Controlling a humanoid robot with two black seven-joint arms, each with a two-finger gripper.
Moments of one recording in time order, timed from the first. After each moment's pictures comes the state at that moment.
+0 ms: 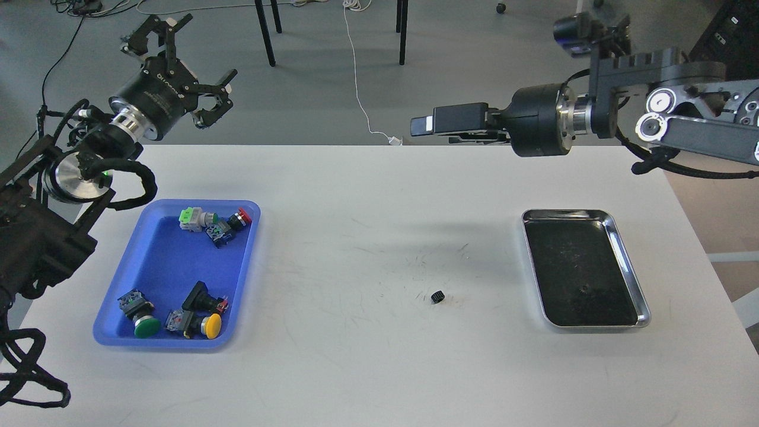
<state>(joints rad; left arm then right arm) -0.81 0.43 -0.91 -0.74 -0.07 -0.46 -0.04 1.75 -0.50 -0.55 1.29 -0.70 0.29 0.42</state>
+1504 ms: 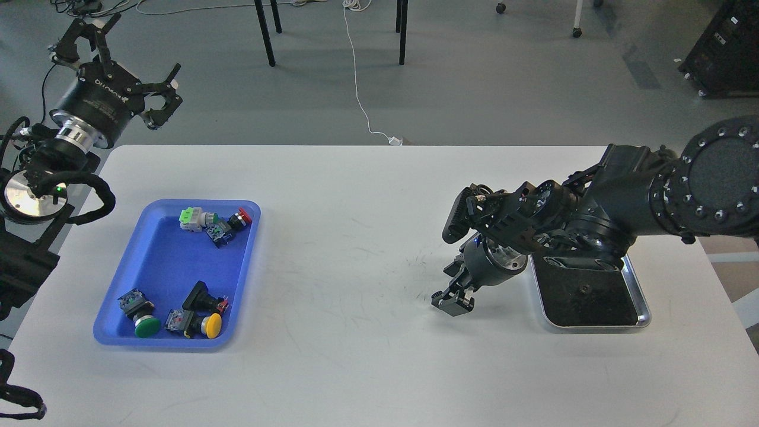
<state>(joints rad) -0.71 0.50 -1.02 -0.77 -0.08 -0.49 -0.07 1.56 0.00 -1.11 1.02 -1.11 0.01 0.49</state>
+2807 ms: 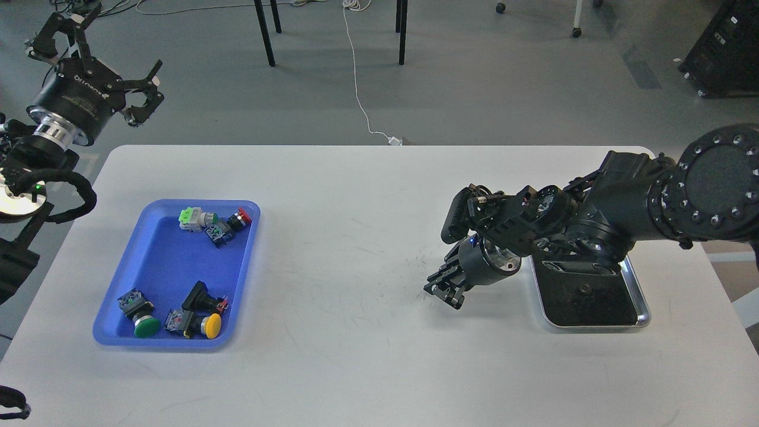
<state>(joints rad) -0.71 0.55 -1.02 -0.77 -0.08 -0.49 -0.07 1.58 0.00 -1.11 1.02 -1.10 -0.08 0.49</state>
